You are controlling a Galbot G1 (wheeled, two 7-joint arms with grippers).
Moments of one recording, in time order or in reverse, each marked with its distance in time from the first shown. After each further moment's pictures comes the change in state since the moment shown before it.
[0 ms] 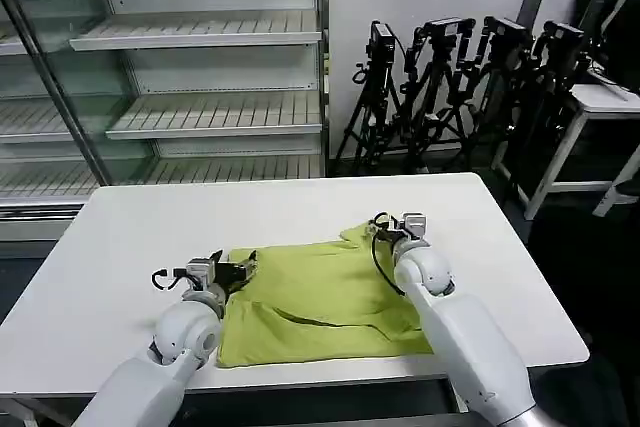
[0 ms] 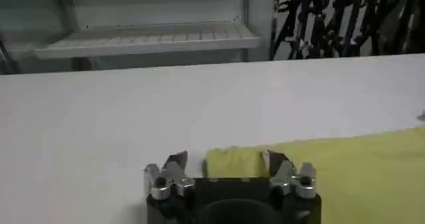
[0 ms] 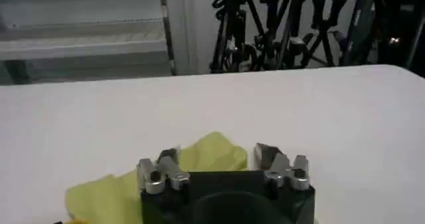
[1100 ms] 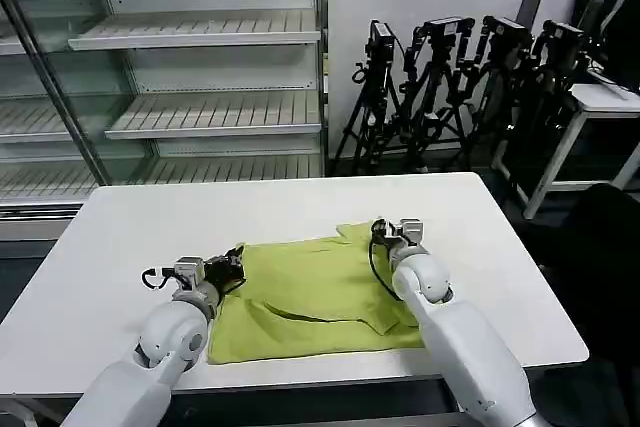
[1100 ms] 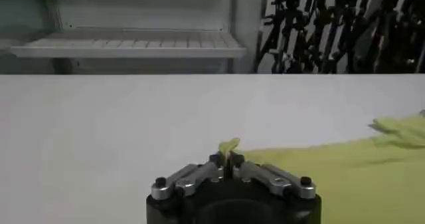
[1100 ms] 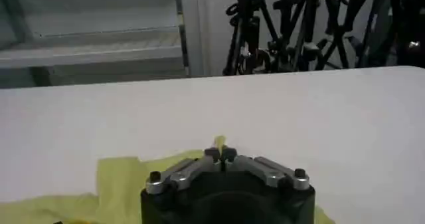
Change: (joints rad) left arm 0.040 0.039 -0.062 -0.078 -0.063 -0.036 0.068; right arm -0.069 -0.025 0.018 0.111 -0.042 0.113 -0.072
